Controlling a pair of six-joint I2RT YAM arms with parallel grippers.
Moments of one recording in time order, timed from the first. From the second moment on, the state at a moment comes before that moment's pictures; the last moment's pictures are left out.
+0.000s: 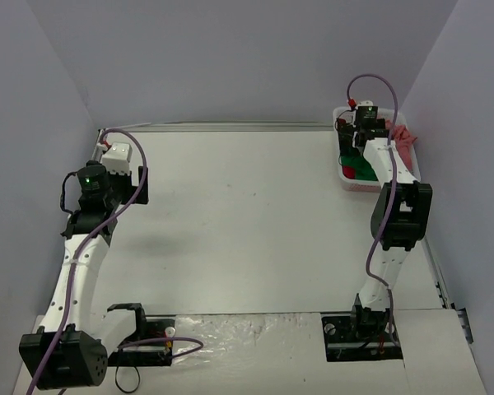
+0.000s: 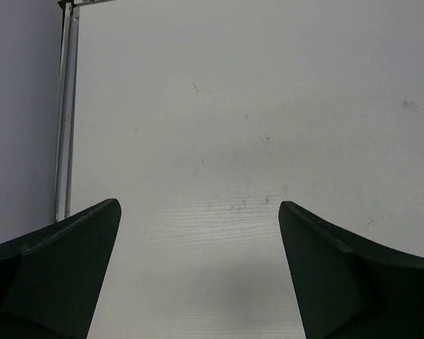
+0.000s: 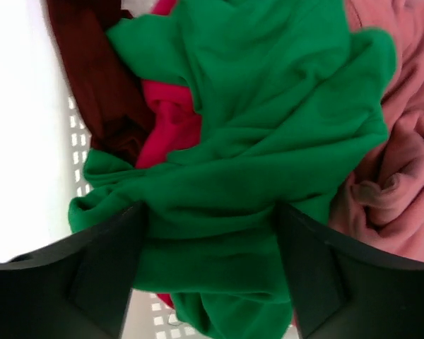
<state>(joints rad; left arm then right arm) 0.07 1.01 0.93 -0.34 0.09 0.16 -0.04 2.03 1.72 -0.44 0.28 -0.16</state>
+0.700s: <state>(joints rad) 0.07 1.03 0.93 -0.35 0.13 0.16 -0.03 1.82 1.81 -0.64 0.15 -0.12</state>
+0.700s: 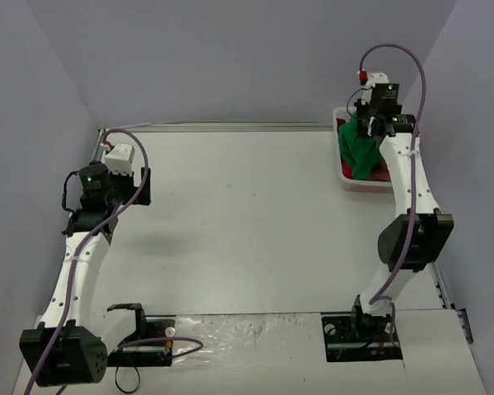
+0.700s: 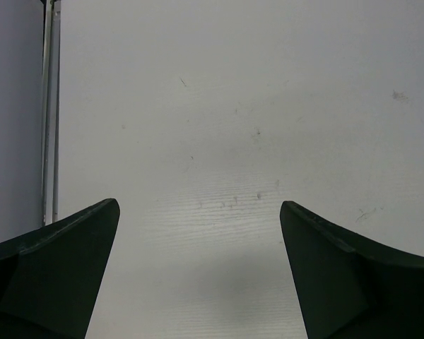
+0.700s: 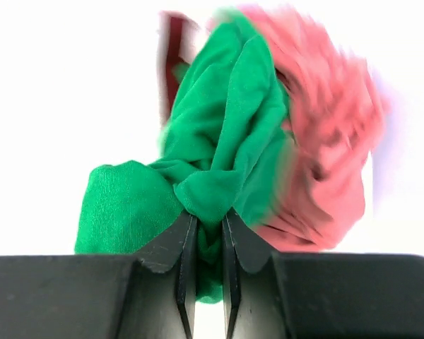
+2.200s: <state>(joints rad) -0.24 1.46 1.00 -0.69 0.43 0.61 0.23 1.43 1.34 -0.82 -0.24 -0.37</state>
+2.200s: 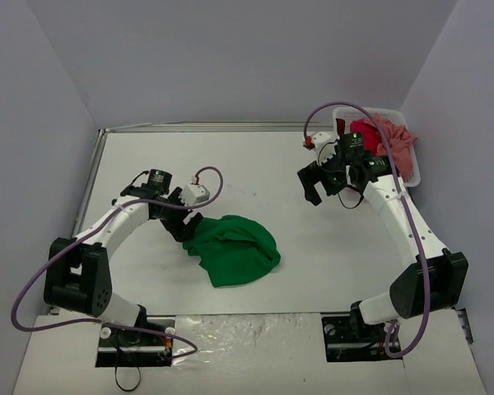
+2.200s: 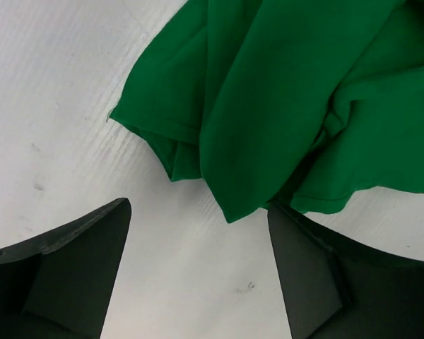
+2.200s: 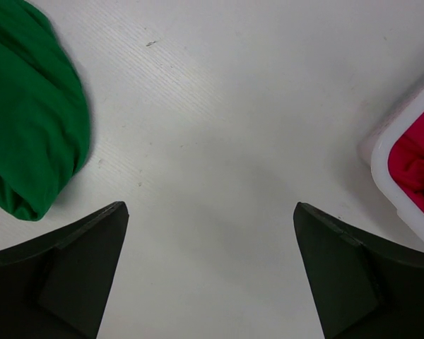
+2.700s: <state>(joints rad) -0.32 1.65 1.01 -0.74 0.47 0.66 0.20 1.45 1.34 -0.81 -0.24 -0.37</state>
